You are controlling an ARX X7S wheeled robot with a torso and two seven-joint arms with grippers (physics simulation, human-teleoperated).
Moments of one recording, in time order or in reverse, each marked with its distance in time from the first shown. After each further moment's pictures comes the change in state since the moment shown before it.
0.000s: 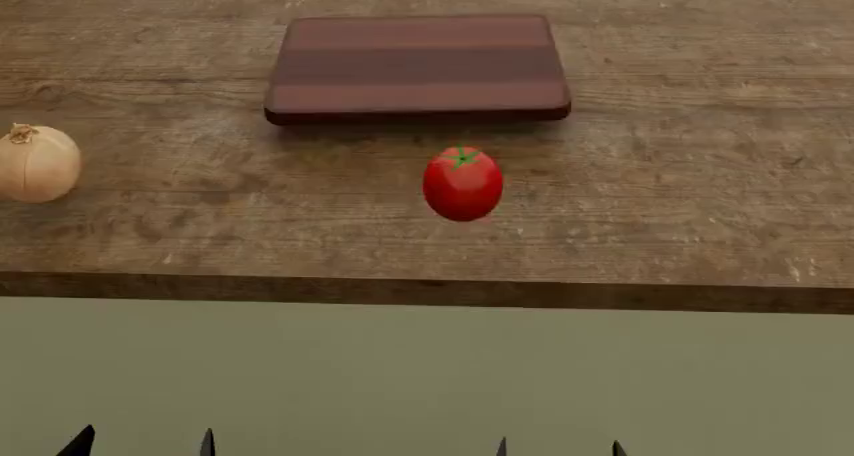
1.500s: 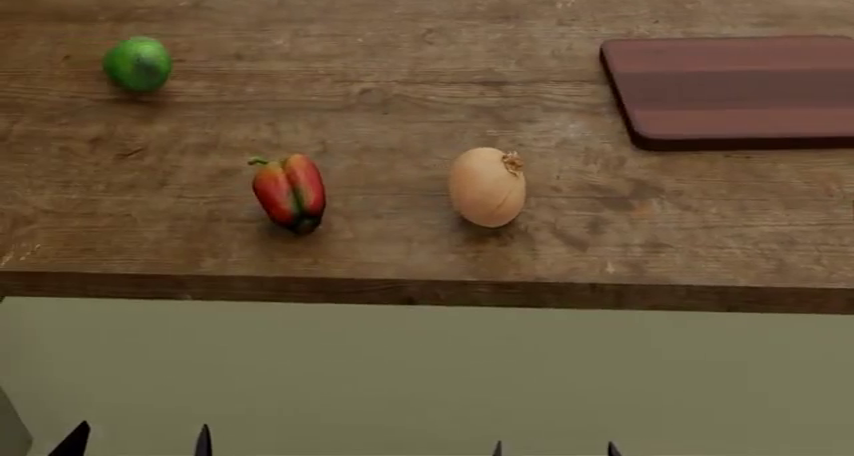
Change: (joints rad) left arm 0.000 -0.110 0.127 0.002 -0.108 0.043 -0.128; right arm 0.006 0.110 -0.133 -0.007 0.090 0.016 0.121
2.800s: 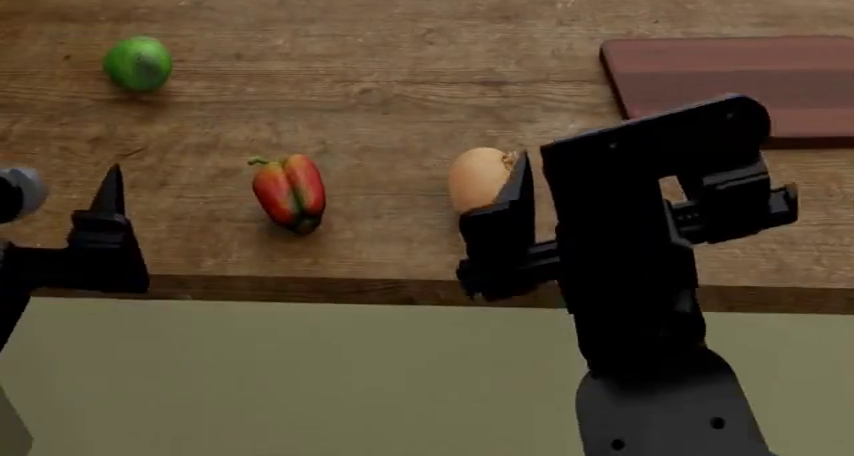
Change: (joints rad) left arm -0.598 -0.165 -0.111 0.464 -0.234 -1.022 -0.039; right arm 0.724 0.156 -0.102 -0.503 -0.020 1.115 -0.058
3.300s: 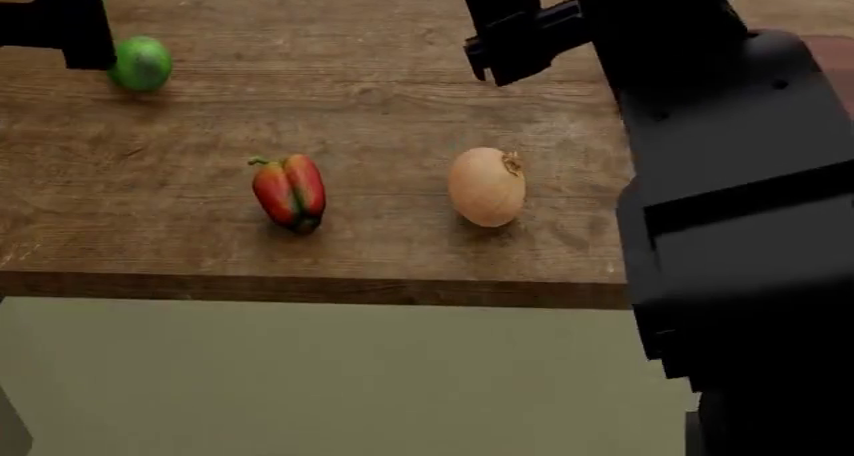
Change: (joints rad) left arm -0.625 -0.018 0.124 -0.669 0.054 0.029 0.130; right arm 0.540 0.010 -0.086 0.430 0.045 0.020 -0.179
